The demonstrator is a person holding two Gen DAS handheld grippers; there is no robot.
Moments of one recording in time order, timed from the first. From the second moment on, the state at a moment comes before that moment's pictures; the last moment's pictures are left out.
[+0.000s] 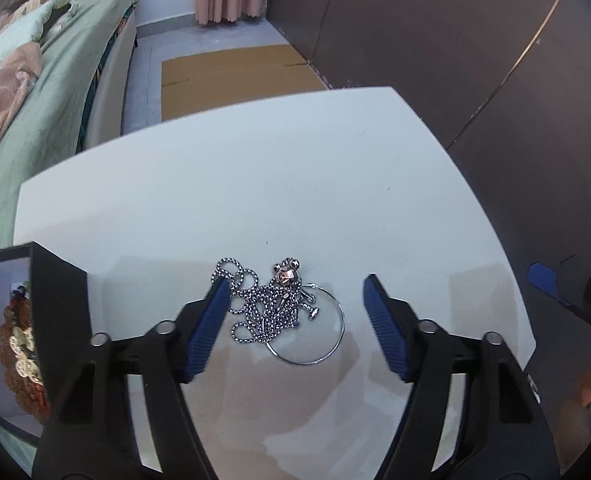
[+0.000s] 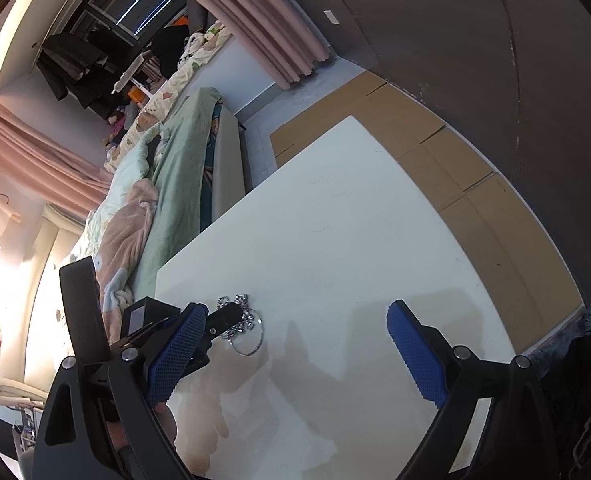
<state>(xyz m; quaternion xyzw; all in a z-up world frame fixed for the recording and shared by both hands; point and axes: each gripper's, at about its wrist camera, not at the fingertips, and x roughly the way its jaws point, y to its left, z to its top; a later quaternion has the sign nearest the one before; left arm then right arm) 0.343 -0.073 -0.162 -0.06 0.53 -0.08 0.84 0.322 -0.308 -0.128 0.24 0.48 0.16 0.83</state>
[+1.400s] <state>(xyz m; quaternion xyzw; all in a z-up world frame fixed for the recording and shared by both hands) 0.299 0.006 -0.026 -0.17 0.39 -0.15 0.89 0.333 -0.236 -0.158 0.18 0.52 0.16 0.82</state>
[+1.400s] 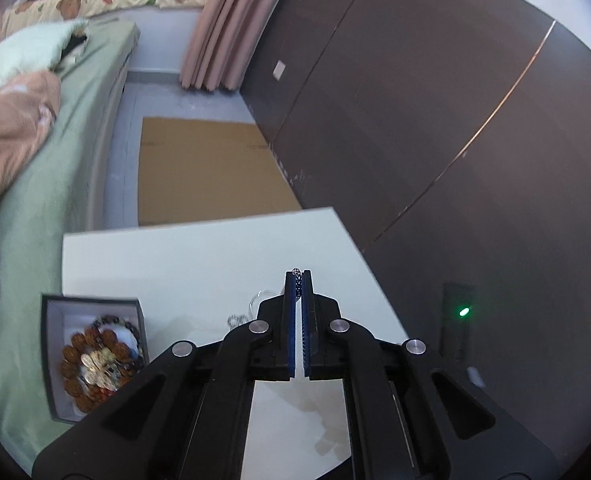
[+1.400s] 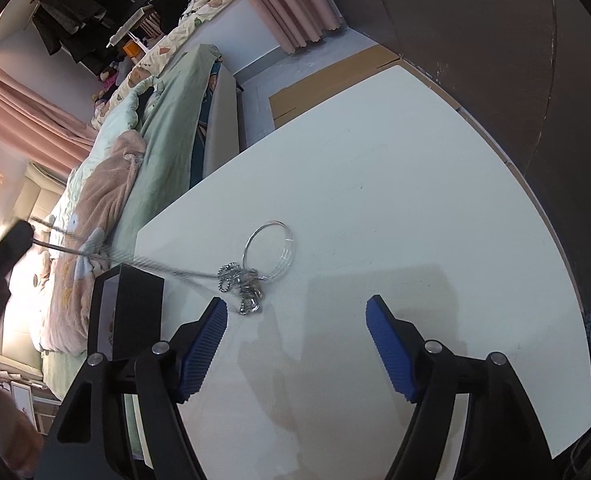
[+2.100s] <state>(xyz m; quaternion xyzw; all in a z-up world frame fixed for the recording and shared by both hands) 0.264 0.049 0.084 -0.12 0.31 -0.09 0.94 0.352 -0.179 -0.168 0.14 0.55 0.20 0.80</state>
